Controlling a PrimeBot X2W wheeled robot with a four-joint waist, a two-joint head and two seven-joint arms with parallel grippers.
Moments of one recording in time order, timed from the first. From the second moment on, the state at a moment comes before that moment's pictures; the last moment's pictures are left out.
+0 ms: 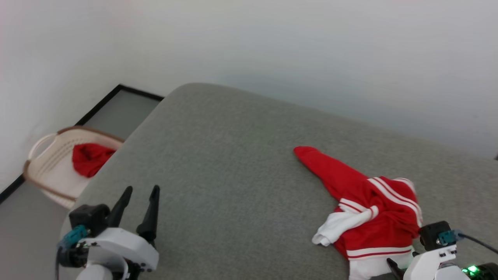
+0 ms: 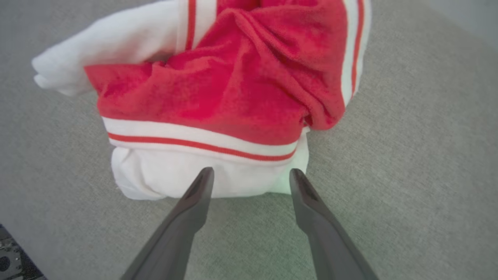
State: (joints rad) left arm -0.21 0.33 -0.21 0.41 -0.55 -0.09 -0.22; right arm -0.03 -0.27 0.14 0.20 0.26 0.13 0.50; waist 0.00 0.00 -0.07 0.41
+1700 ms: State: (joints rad) left arm -0.28 0.26 -0.18 0.50 -0.53 -0.11 -0.26; right arm -0.15 -0.60 -0.16 0.25 0.30 0.13 0.77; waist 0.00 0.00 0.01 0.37
